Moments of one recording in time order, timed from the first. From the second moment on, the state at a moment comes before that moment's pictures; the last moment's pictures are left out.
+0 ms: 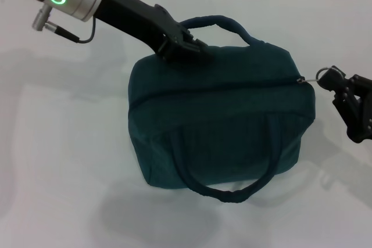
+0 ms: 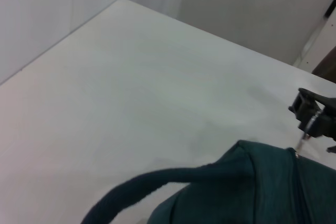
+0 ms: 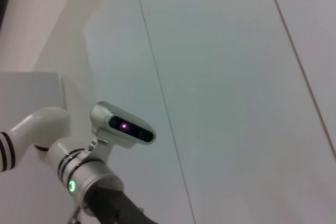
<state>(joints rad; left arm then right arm) -0.83 -2.01 1.00 1.06 2.15 1.74 -2.09 0.35 2.02 -1.86 -0.18 -0.29 -1.71 0.69</state>
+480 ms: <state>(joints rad) -0.81 -2.00 1.00 1.06 2.15 1.75 -2.09 0.33 2.02 -1.81 -0.16 -0.29 -1.70 0.69</state>
